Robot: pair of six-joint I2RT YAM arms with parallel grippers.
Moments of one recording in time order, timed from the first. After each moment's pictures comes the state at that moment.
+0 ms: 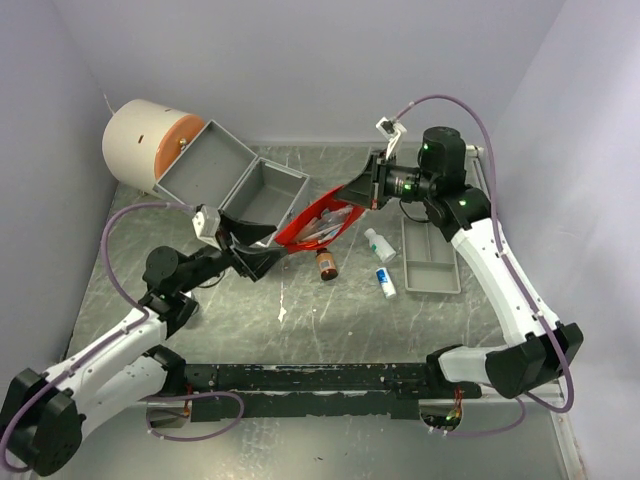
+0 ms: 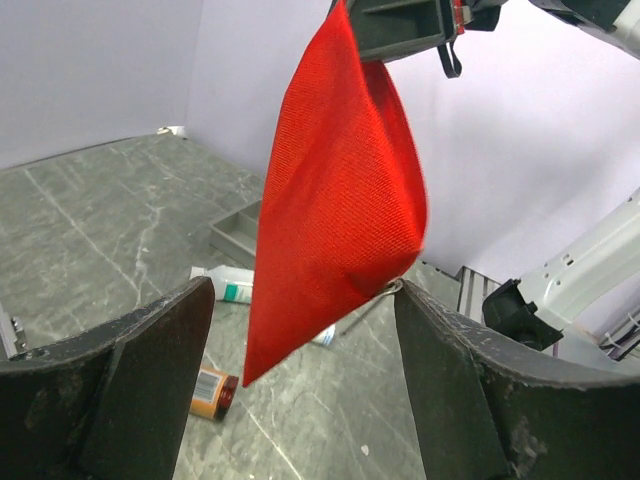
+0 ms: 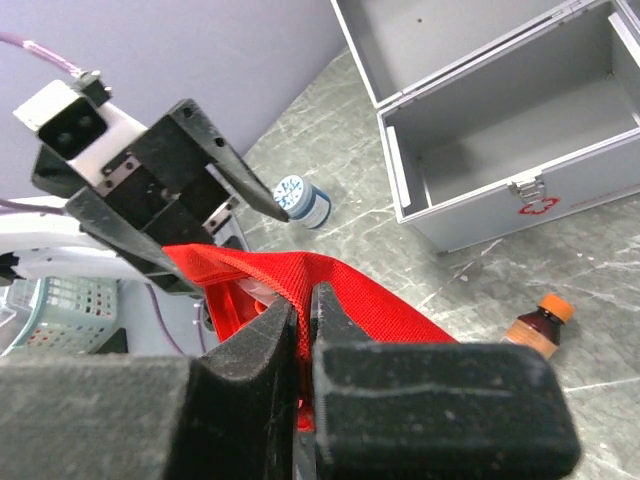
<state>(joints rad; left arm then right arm) -0.53 0.84 0.41 0.74 0.52 -0.47 0.35 1.30 1.39 -0.43 -0.82 0.35</state>
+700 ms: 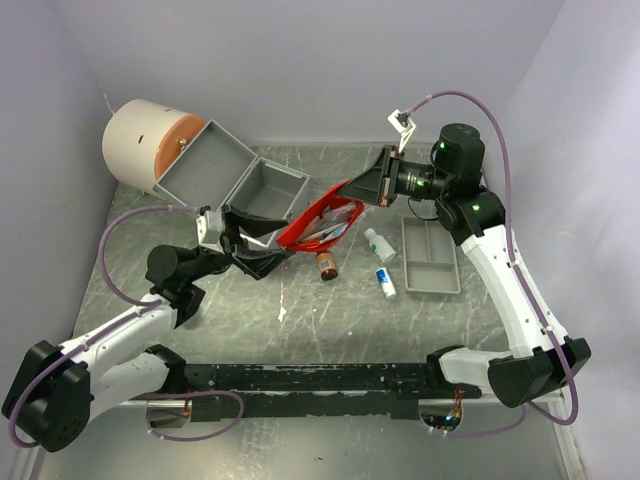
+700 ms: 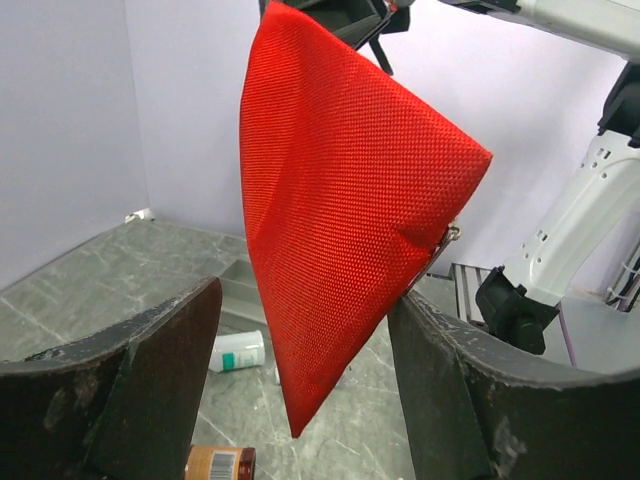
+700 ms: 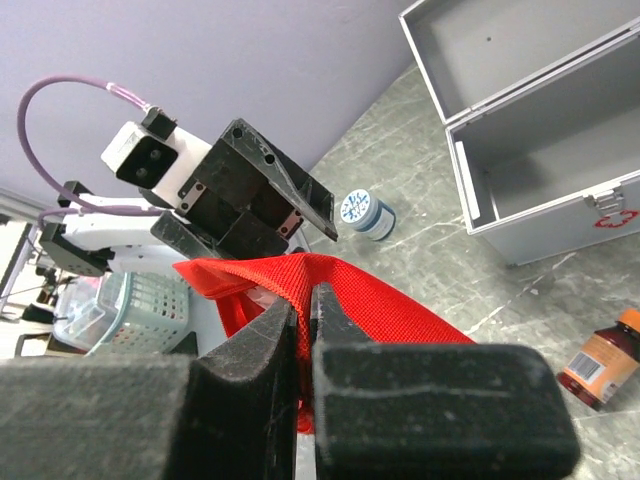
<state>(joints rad) -0.54 1.01 0.44 1.08 0.69 -0.42 0.33 1.25 1.43 -0.39 -0.91 0.53</state>
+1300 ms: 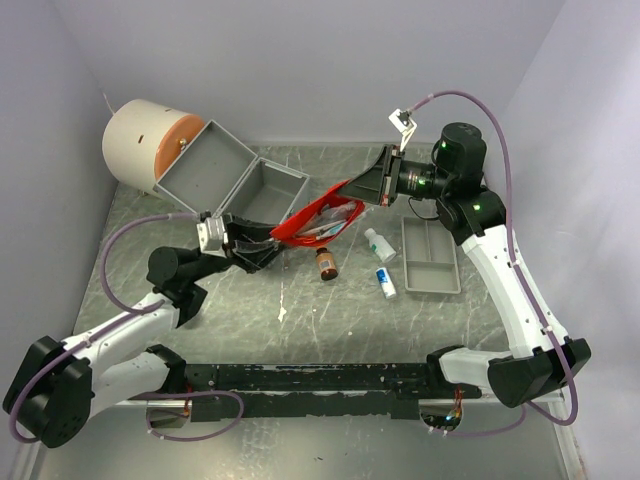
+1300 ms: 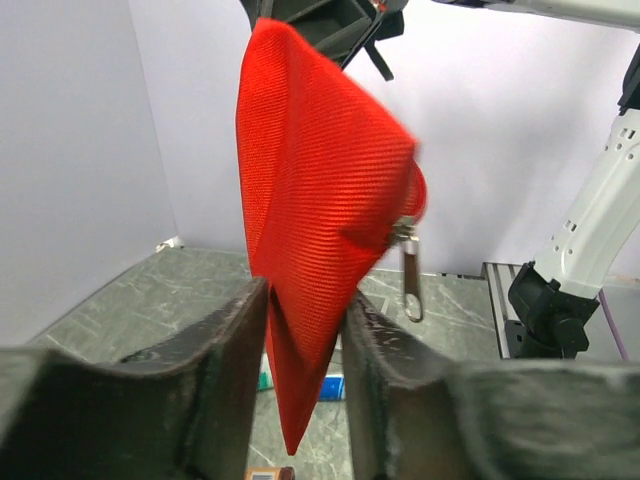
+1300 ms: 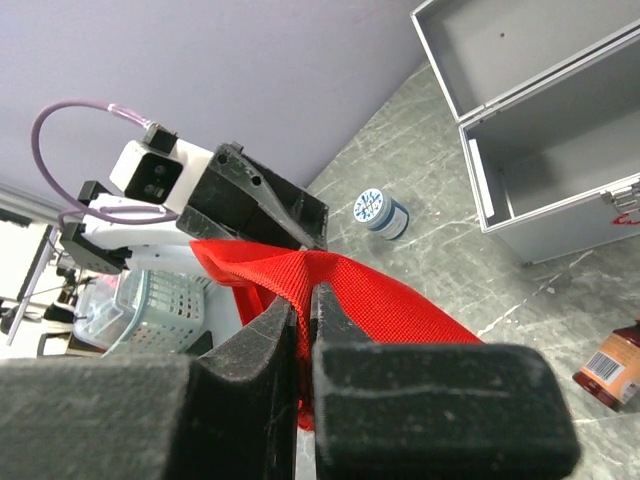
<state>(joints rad) -0.57 1.04 0.45 1.14 0.68 -0.30 0.32 1.25 1.43 -0.38 -0.94 0.58</state>
